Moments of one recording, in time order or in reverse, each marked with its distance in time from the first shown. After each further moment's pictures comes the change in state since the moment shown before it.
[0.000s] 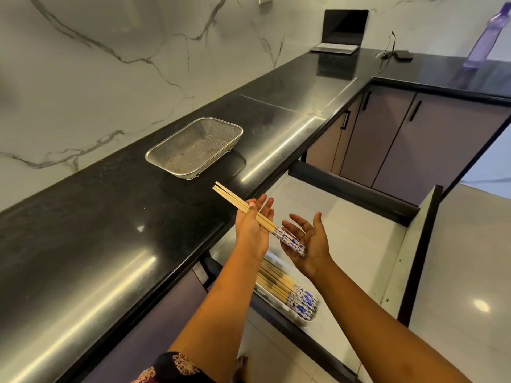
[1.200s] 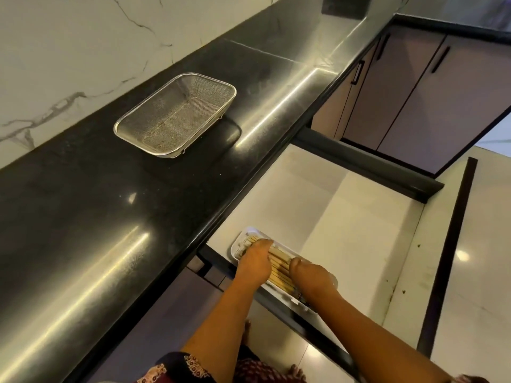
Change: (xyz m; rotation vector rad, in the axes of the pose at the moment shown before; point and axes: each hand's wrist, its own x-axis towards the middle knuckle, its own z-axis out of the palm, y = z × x) left_hand 0.064 -0.076 -0.116 1.772 -0.309 0.017; right_hand 0.044 0.075 -0.071 -2.330 -0.192 0.050
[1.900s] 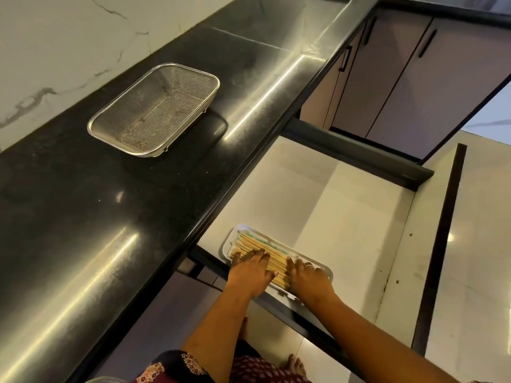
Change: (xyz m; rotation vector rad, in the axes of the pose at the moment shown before) left_hand 0.003 -0.020 0.021 0.621 -0.267 0.131; right_hand 0.008 0.010 0.038 -0.101 -0.033 -0.003
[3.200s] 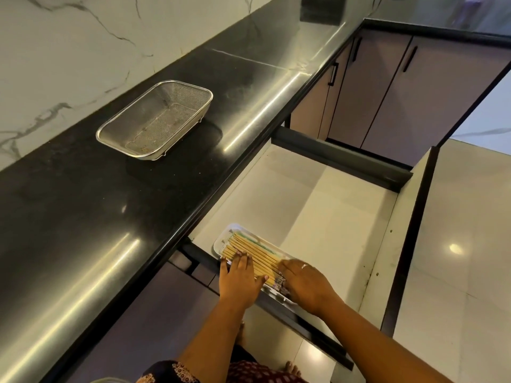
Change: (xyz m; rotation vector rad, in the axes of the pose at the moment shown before) left_hand -0.043 0.030 0.016 0.056 0.162 -0.207; right_hand -0.044 0.026 0.013 0.238 0.310 -0.233
